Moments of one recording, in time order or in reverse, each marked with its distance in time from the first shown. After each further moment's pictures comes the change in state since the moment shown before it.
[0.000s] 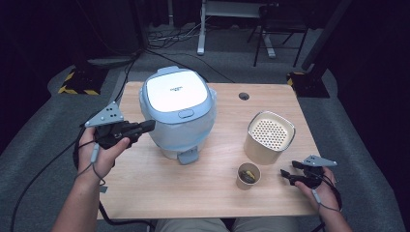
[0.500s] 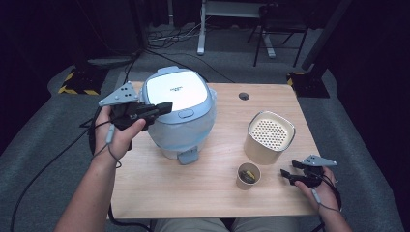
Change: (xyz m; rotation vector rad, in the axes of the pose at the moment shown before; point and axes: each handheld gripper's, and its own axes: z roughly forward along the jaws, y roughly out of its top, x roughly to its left) left arm -0.003 0.043 0.028 -0.085 -0.062 0.012; right arm 0.000 0.000 0.000 -0.001 -0.002 0.004
